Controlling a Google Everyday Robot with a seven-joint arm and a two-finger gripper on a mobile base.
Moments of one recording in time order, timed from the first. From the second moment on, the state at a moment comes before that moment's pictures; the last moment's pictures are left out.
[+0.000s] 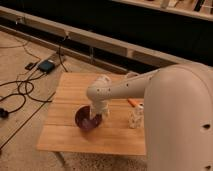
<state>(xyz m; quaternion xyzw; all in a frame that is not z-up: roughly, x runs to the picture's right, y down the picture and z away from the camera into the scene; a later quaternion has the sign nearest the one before) -0.035 0.169 0.826 -0.26 0.20 0.66 0.67</state>
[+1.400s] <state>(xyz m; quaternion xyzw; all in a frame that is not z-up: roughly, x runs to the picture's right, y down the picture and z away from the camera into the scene) -0.042 0.163 0.816 -0.33 0.17 0.67 0.64</state>
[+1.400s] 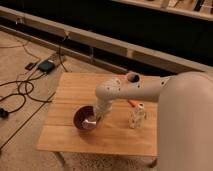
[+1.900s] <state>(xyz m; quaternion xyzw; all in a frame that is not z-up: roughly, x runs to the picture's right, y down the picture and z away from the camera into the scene) -0.046 0.124 0.789 -0.33 0.15 0.66 0.66</state>
